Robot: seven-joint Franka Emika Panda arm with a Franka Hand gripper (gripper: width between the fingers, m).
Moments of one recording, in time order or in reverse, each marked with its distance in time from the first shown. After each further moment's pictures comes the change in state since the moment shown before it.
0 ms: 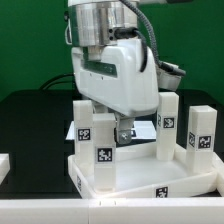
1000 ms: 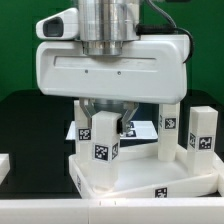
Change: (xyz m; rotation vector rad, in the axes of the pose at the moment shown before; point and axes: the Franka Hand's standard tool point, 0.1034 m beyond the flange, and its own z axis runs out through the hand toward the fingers) arm 0.003 0.004 -0.006 -0.044 0.026 -0.377
